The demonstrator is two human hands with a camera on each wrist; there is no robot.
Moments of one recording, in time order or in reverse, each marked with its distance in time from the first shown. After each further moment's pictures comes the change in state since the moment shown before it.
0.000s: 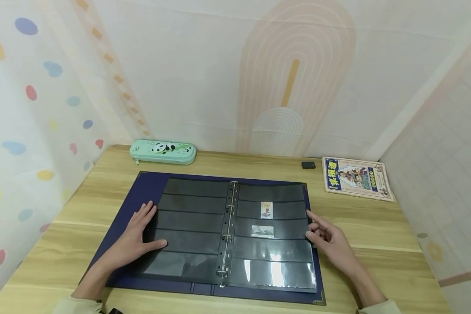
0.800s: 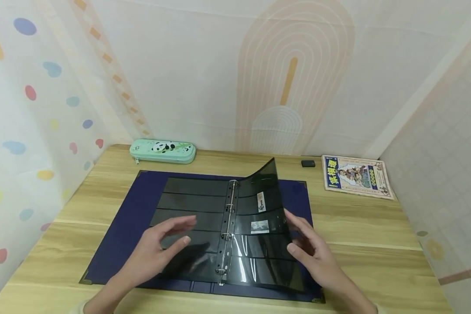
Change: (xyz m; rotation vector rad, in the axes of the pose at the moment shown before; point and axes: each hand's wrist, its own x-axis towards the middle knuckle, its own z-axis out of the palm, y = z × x) left_hand -0.021 0.101 0.040 -0.170 0.135 0.283; right_hand -0.023 -0.070 0.040 0.127 -0.103 -0.135
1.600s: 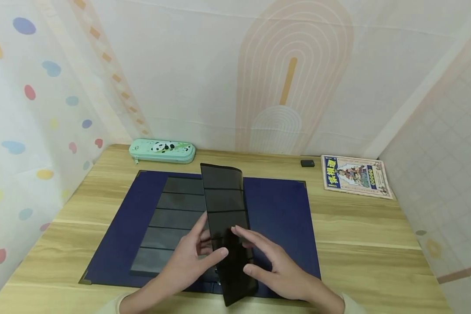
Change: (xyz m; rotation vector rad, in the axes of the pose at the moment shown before) left_hand 0.013 0.042 0.054 -0.378 -0.174 -0.220; right_hand 0.023 -0.008 0.059 0.100 -0.357 -0.200
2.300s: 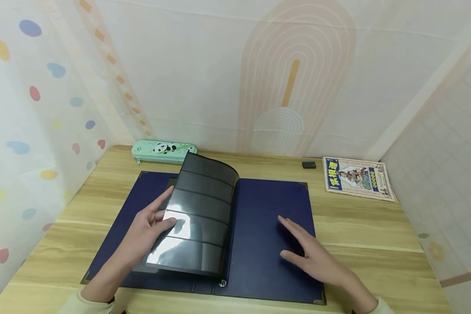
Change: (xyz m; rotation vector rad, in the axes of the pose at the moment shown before) left_hand -0.001 -0.004 -0.096 0.018 0.252 -0.079; right_hand -0.038 0.022 -0.063 -0.395 0.106 0.287
